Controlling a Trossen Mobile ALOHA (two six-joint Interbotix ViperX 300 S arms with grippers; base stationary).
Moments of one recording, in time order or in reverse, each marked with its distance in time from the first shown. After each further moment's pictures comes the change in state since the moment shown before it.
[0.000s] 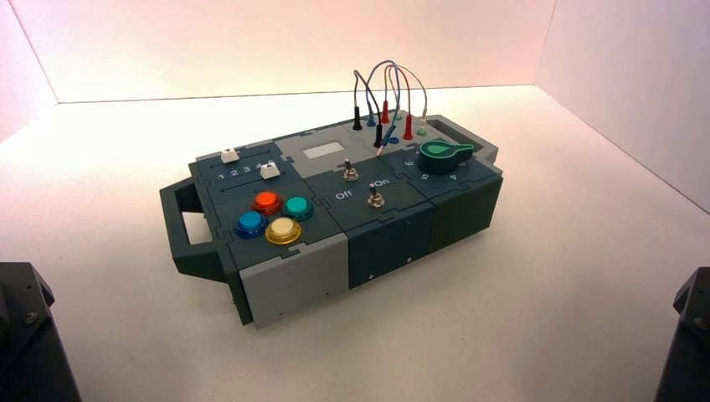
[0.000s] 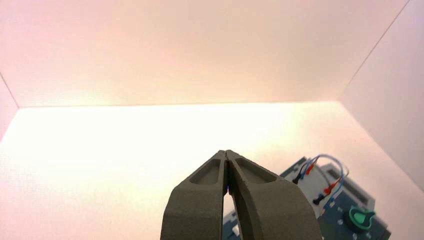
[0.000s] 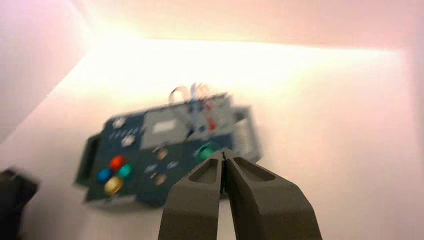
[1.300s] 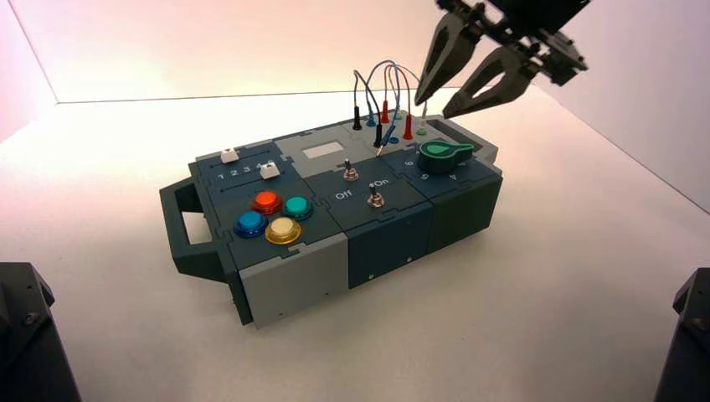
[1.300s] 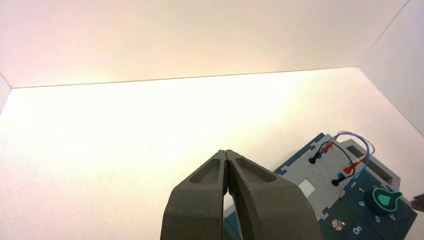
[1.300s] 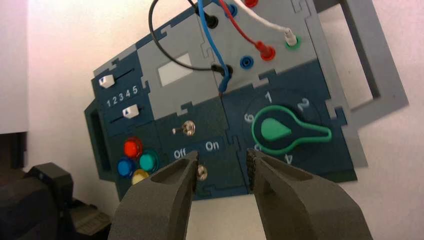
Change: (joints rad) left arm -0.006 0.156 0.012 0.000 -0.066 0.052; right arm 0.147 1.058 -0.166 0.423 -0.322 -0.071
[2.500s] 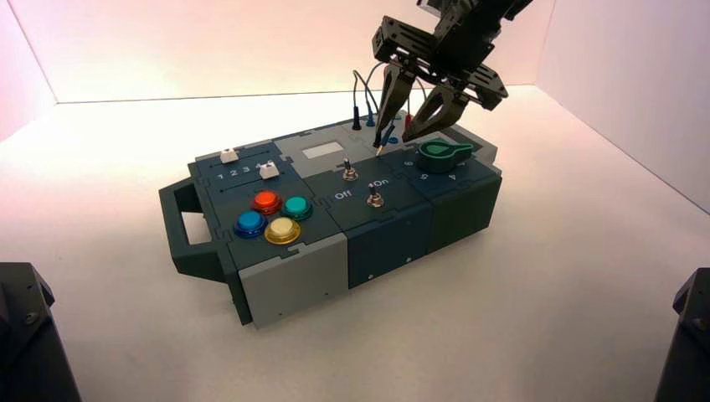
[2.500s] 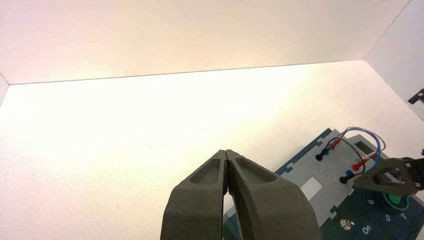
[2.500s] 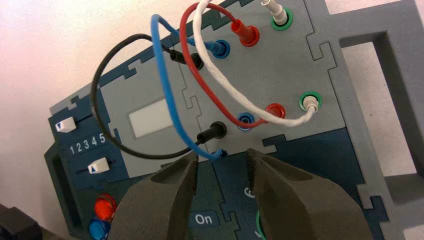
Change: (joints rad) left arm -0.002 0.046 0.014 0.000 -0.038 0.017; right arm 0.014 0.324 -0.169 0.029 -0.077 -0.032
